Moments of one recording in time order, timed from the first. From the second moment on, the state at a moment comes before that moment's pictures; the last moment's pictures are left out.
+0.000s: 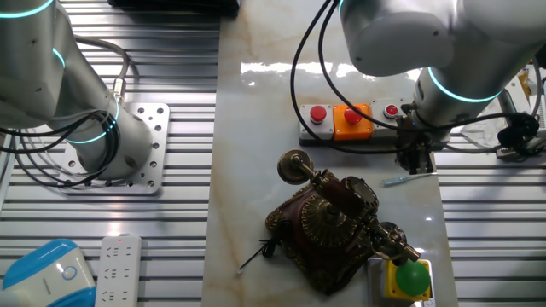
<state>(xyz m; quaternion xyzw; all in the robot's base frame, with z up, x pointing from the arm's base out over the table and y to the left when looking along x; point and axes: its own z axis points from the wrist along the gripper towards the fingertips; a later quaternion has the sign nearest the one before) 0.615 -0.064 0.081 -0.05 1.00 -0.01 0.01</state>
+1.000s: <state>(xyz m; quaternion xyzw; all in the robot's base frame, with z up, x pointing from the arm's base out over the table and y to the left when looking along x) 0.615 -0.064 0.081 -0.03 1.00 -0.01 0.01</state>
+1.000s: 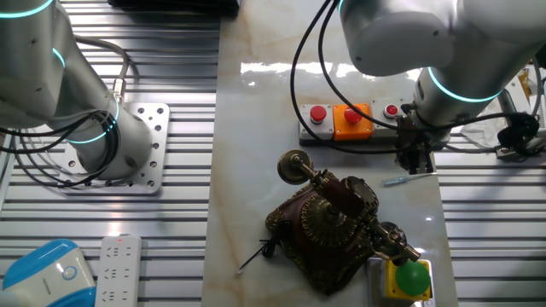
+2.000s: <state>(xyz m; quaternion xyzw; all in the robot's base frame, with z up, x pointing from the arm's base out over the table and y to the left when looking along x) 0.619 -0.066 0.066 -0.03 1.00 -0.02 0.00</state>
